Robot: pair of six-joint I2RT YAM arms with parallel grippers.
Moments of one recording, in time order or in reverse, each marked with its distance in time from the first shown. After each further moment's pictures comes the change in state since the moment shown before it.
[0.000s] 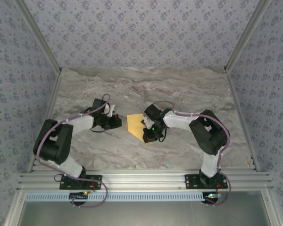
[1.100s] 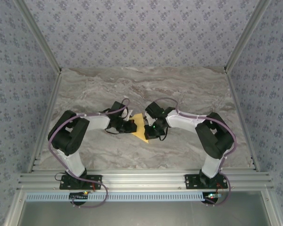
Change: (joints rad) left arm -0.228 0.216 0.097 0.071 0.007 -0.061; right arm 0.010 -0.089 0.011 -0.014 0.090 0.098
